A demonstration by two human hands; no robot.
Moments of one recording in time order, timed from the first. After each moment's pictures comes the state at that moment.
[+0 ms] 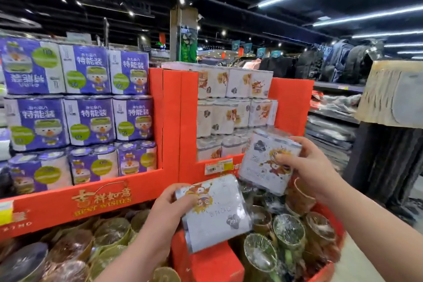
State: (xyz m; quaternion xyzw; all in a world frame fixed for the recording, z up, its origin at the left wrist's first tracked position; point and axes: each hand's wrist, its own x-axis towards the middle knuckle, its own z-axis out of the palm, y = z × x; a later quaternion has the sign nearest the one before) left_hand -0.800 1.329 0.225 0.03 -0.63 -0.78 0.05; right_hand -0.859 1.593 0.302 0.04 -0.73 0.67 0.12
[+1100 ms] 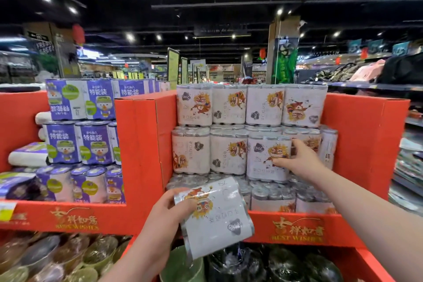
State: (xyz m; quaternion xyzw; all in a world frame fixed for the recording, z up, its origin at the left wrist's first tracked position) left_hand -0.924 1.463 0.277 0.21 -0.63 -0.70 0.25; right_hand -1.185 1.637 0.319 0.24 -0.86 0.46 0.03
